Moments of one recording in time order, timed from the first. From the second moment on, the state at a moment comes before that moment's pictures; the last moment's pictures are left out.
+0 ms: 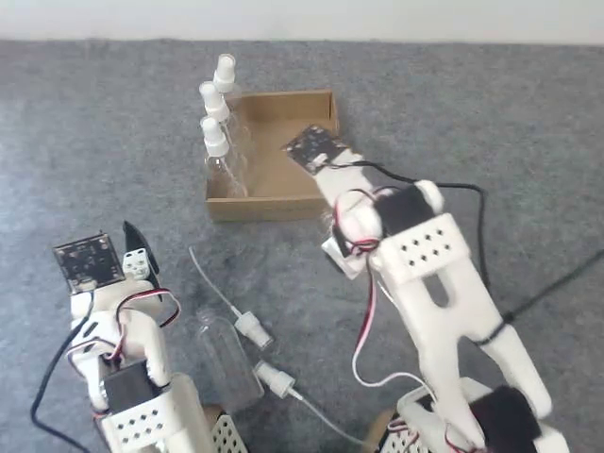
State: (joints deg) left arm -28.3 -99.7 92.0 43.6 1.5; right arm -28.0 -21.3 18.5 83.3 16.7
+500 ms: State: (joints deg) left arm -28.3 -99.7 92.0 43.6 -5.2; right arm -18.3 -26.7 21.6 74.4 7.8
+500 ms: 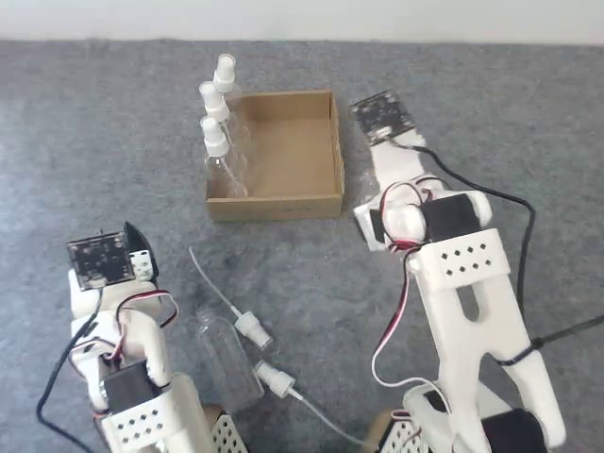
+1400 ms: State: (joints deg) left arm -8.7 -100.4 76.6 75.4 -31.9; right arm -8.9 -26.7 24.1 67.3 -1.7
